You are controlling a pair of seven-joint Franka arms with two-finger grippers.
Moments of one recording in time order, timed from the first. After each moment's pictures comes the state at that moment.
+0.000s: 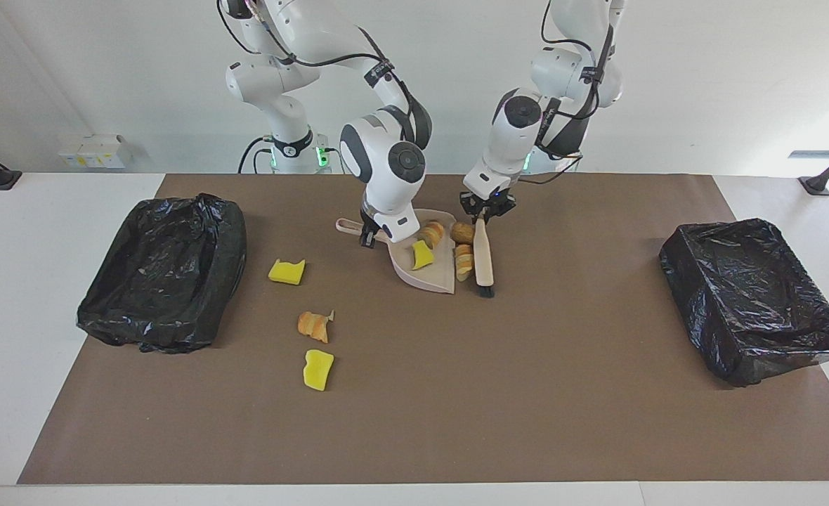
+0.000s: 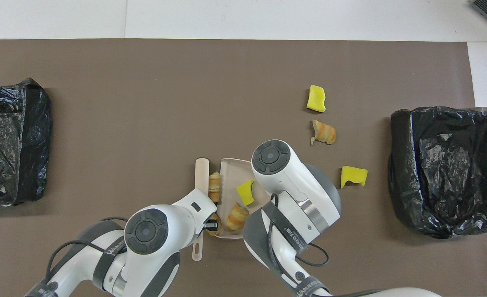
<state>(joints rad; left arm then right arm) -0.73 -0.10 0.01 -2.44 -0.21 2.36 -0.49 0.52 0.24 0.06 -1.95 -0.11 1.79 -0.79</state>
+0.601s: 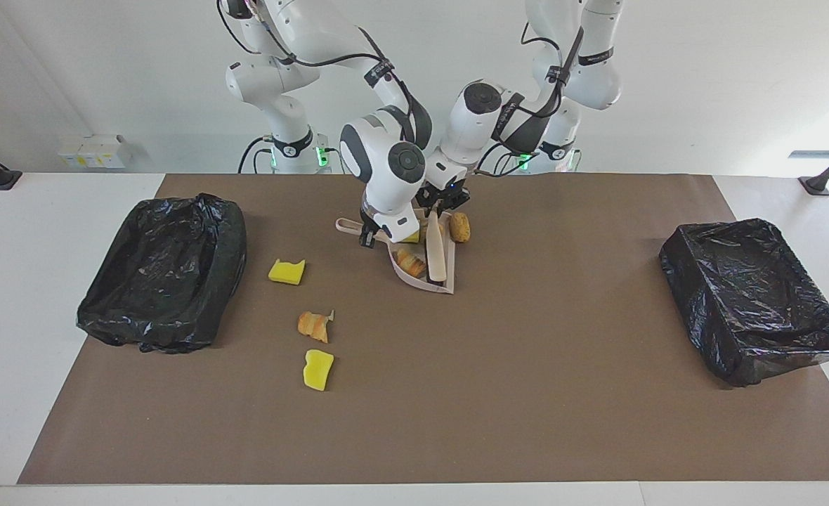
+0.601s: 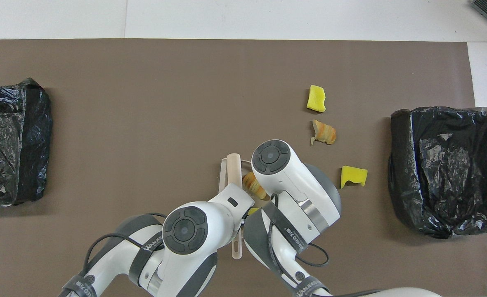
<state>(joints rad) -0.83 -0.01 0.02 -2.26 -0.28 2.34 -0.64 0.52 0.24 0.06 -1.95 -0.11 1.79 -0.79</state>
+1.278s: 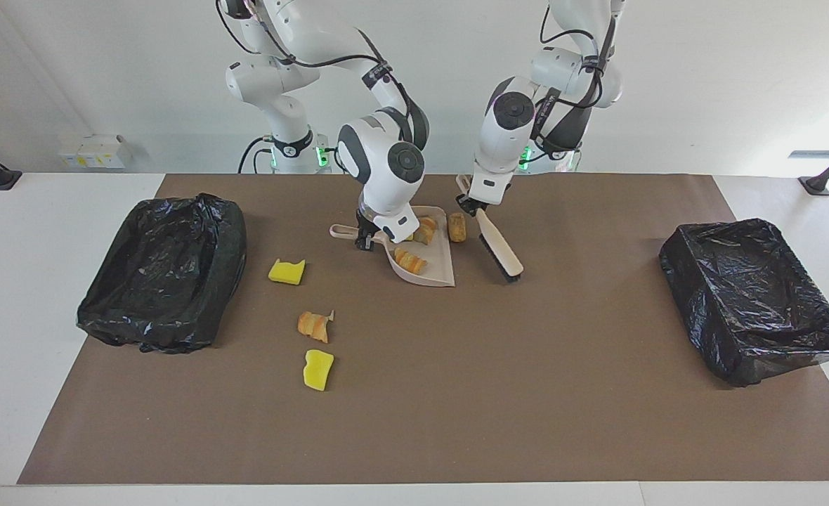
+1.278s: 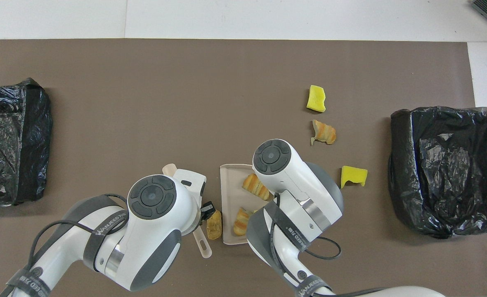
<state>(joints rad) -0.70 -0.08 0.05 -2.25 -0.16 1.99 -1.03 0.51 0.24 0.06 -1.95 -0.17 1.80 -0.95</state>
